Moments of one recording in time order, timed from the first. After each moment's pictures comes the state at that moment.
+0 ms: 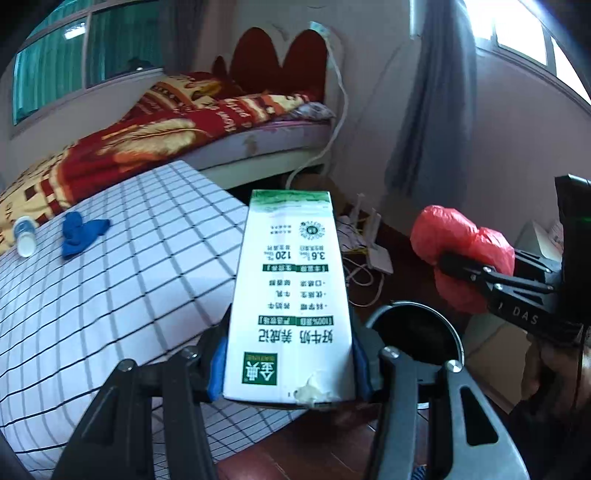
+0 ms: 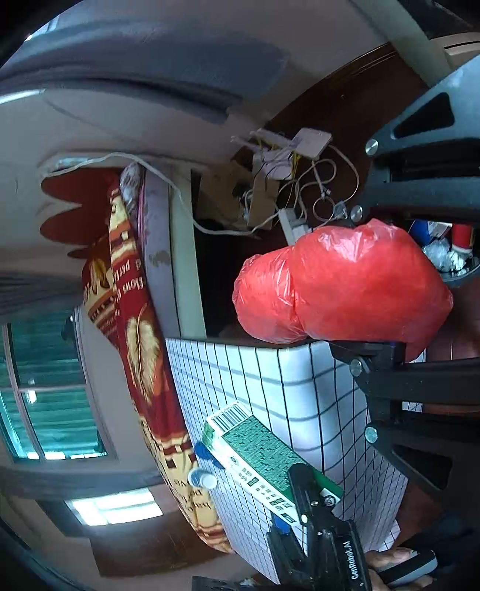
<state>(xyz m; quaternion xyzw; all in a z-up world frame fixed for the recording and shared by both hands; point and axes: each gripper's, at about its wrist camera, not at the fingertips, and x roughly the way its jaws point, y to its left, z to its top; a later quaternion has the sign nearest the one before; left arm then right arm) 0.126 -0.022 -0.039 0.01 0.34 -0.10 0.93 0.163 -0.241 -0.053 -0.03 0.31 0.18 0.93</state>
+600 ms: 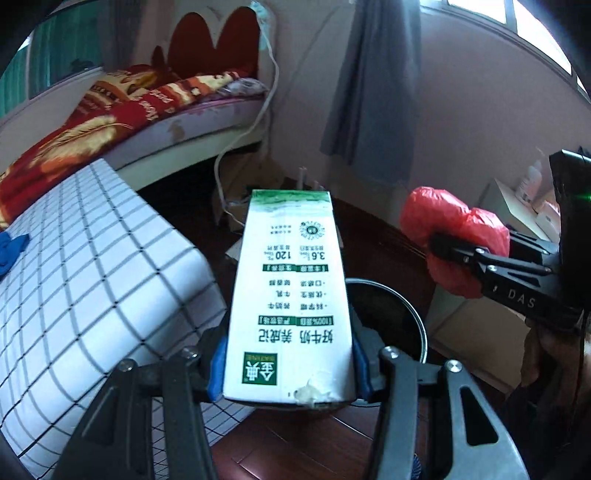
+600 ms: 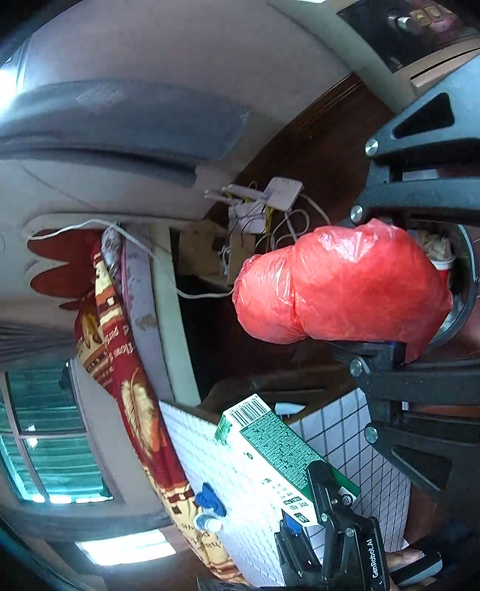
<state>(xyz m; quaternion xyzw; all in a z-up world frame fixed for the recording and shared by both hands) 0.138 -0.110 -0.069 0.04 0.37 -0.19 0.91 0.149 -0.324 -0.076 -0.02 0.34 0.10 0.94</state>
